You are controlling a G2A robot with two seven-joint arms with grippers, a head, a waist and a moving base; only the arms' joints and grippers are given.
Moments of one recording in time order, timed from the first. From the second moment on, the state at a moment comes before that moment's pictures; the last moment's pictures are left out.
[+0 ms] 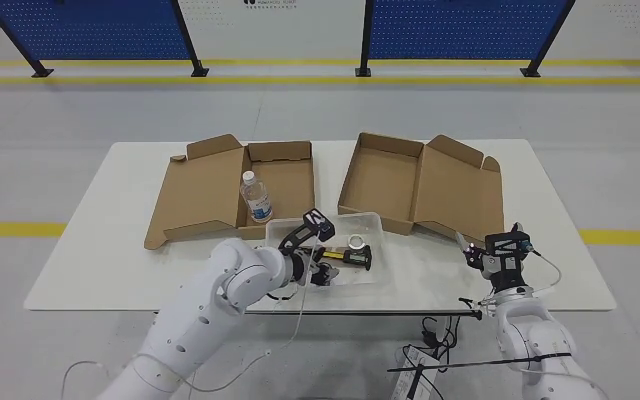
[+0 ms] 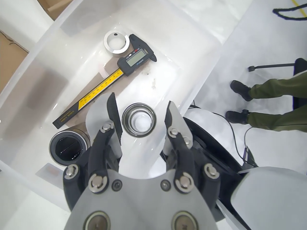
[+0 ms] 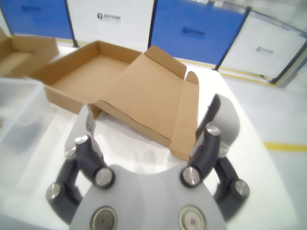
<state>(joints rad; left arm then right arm) 1.12 -1.16 -0.96 -1.73 0.83 -0.21 -1.04 -1.73 -1.15 1.60 -1.80 -1.33 0.00 0.00</state>
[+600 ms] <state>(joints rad) 1.12 -1.16 -0.94 -1.71 0.84 -0.21 -1.05 -1.73 -1.15 1.60 -1.80 -1.33 0.00 0.00</state>
